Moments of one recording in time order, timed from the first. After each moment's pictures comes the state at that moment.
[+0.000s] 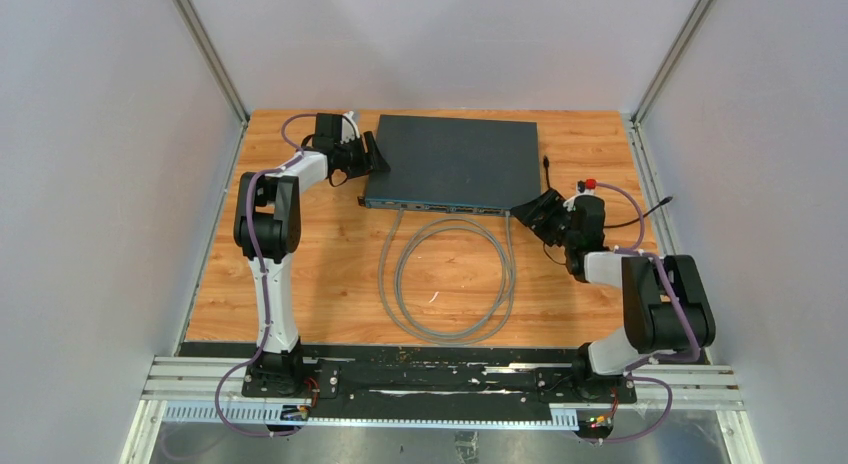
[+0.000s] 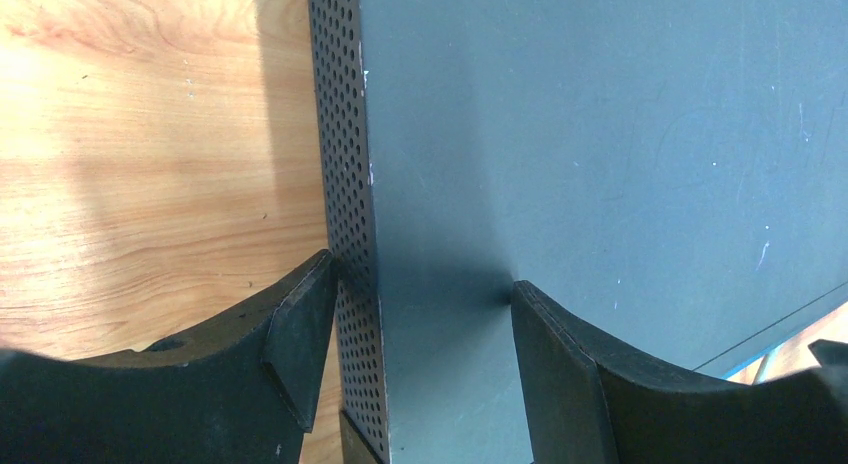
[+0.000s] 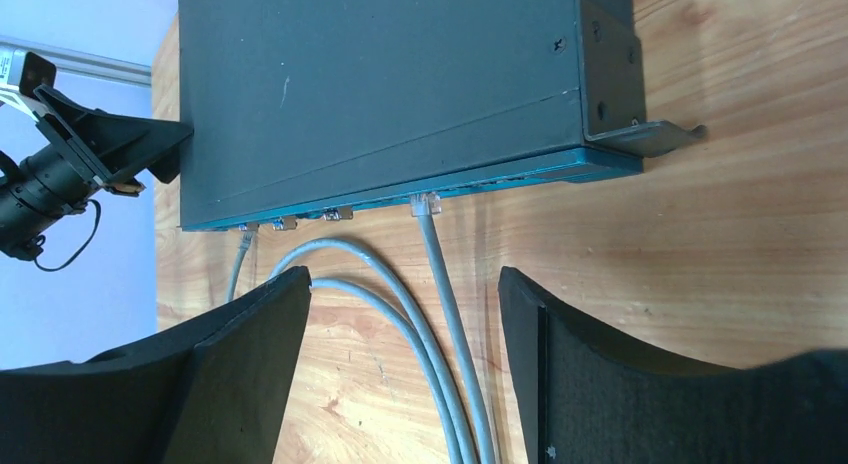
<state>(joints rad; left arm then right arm) -0.11 2.19 1.57 -0.14 0.43 -0.38 0.05 1.47 0.49 0.56 -0.35 0.77</state>
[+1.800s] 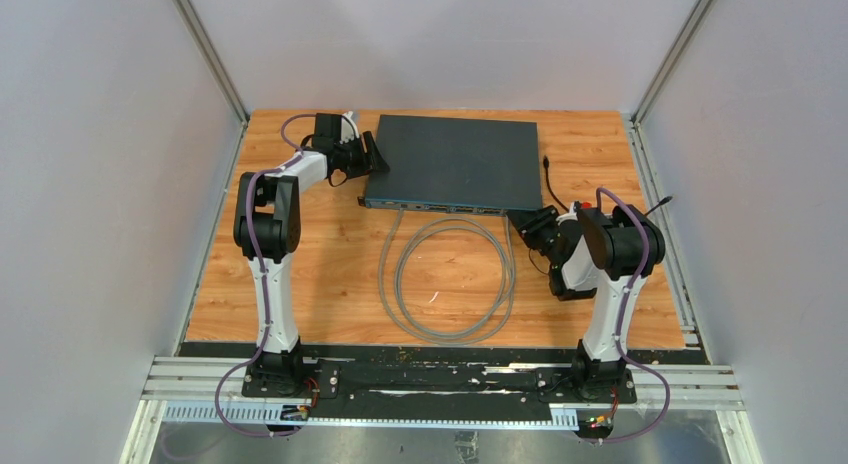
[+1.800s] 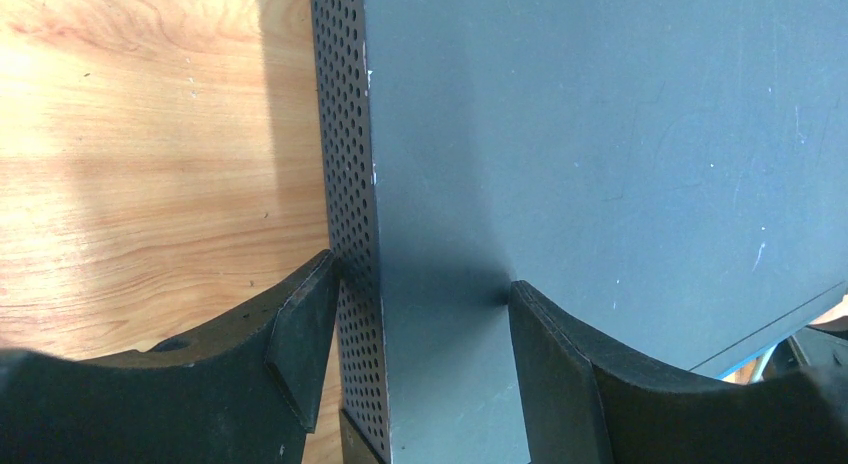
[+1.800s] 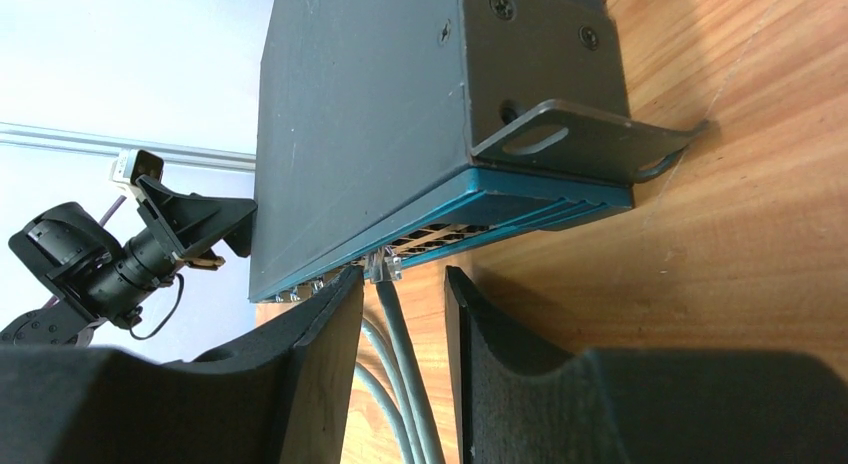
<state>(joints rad) -0.11 2.19 1.57 -0.14 0.43 -0.38 0.11 2.02 0.40 1.44 -0.25 1.10</state>
